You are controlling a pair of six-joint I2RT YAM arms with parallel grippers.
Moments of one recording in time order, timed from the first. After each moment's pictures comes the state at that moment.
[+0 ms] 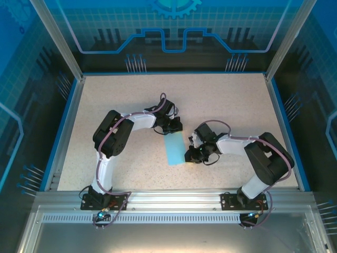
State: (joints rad) left arm -0.52 2.13 1.35 -0.23 0.47 -0.71; right arm 0.59 1.60 0.67 -0.31 -0.55 0.61
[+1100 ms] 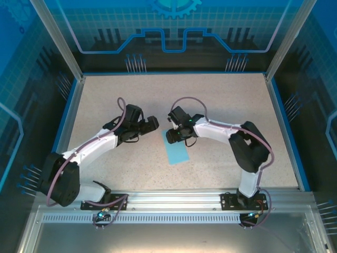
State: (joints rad) left arm -0.41 1.34 0.83 -0.37 0.04 -0.81; right arm 0.74 1.88 1.24 -0.52 -0.02 0.34
